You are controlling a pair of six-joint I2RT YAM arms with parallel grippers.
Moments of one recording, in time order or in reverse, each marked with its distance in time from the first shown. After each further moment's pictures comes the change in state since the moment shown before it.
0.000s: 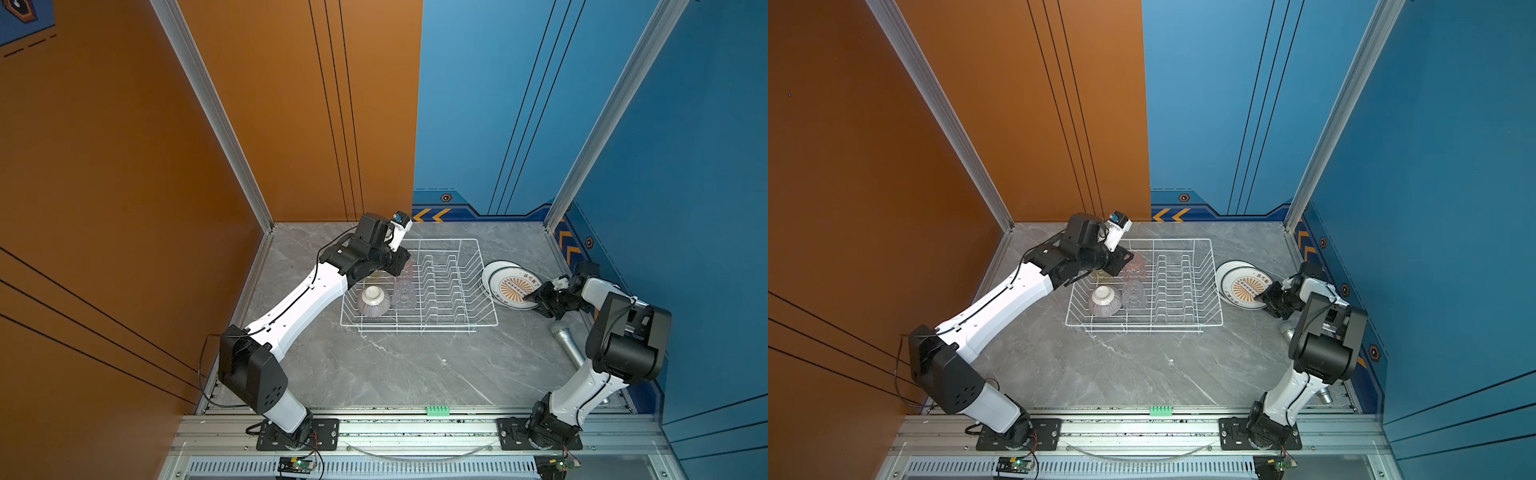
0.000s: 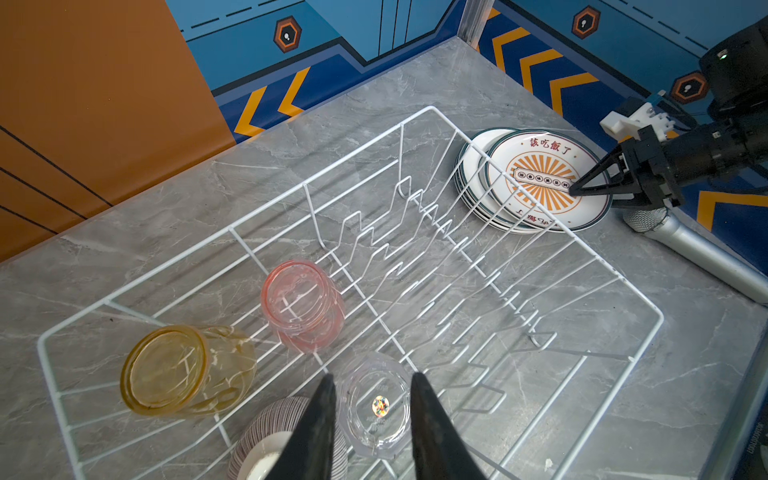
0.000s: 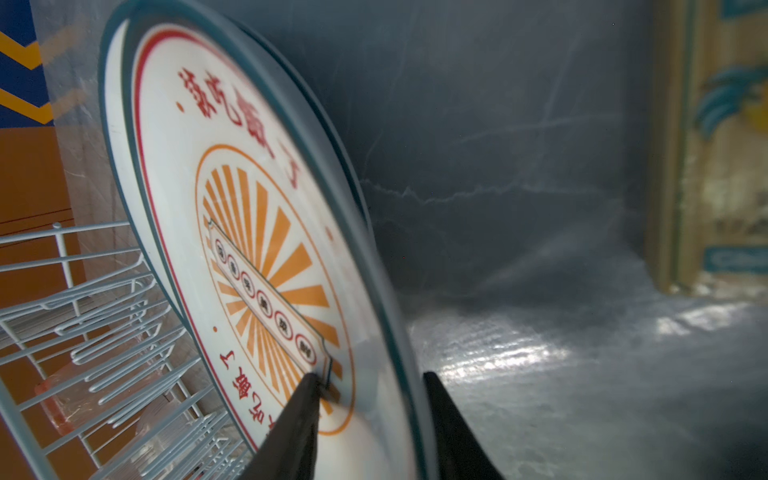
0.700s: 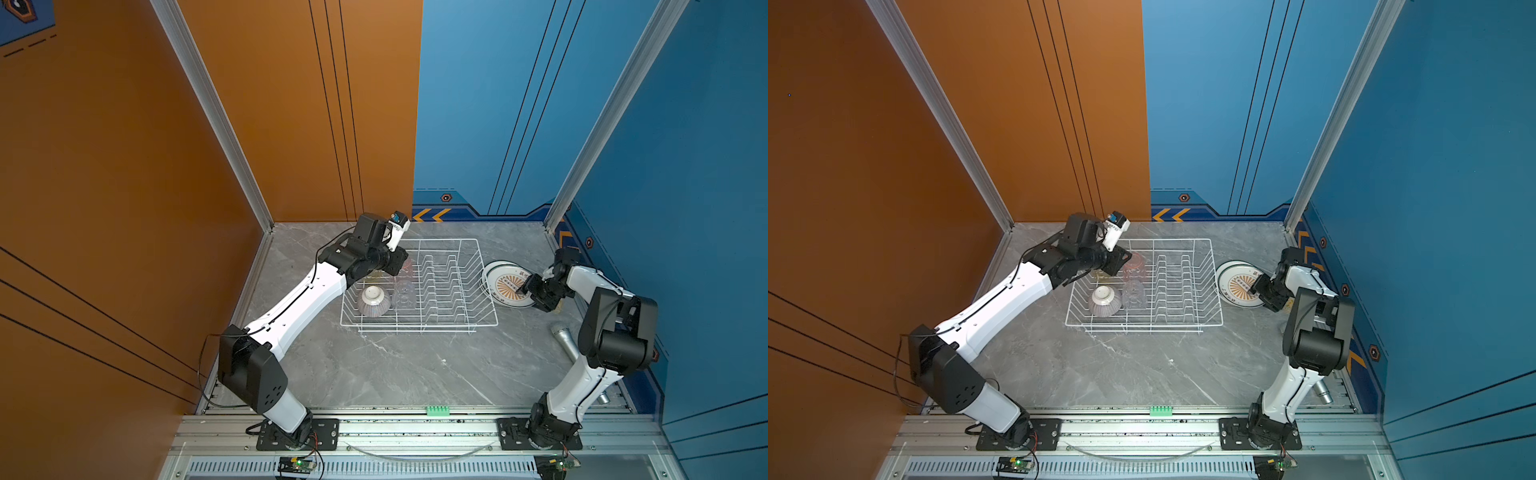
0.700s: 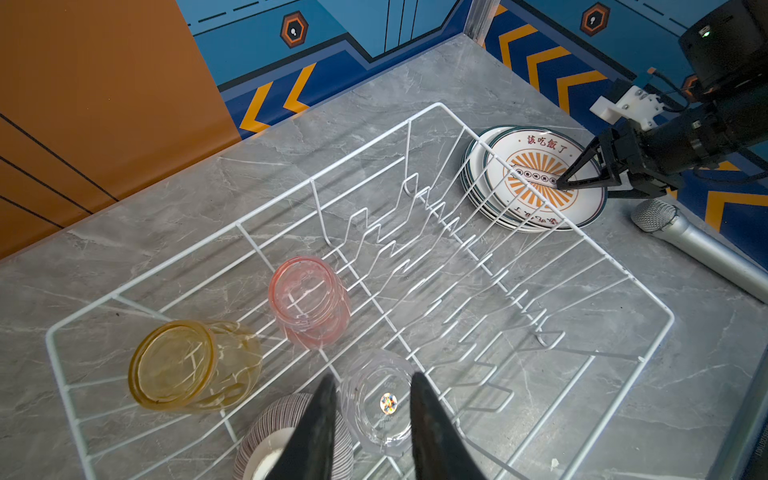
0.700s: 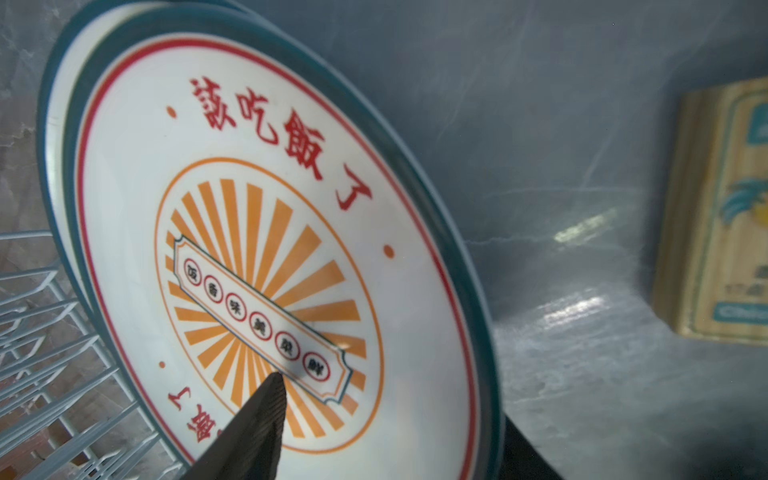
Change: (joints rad) left arm 0.016 -0.001 -0.012 0.000 0.003 0.003; right arm 0.148 0.048 0.122 -0.061 0.238 -0.003
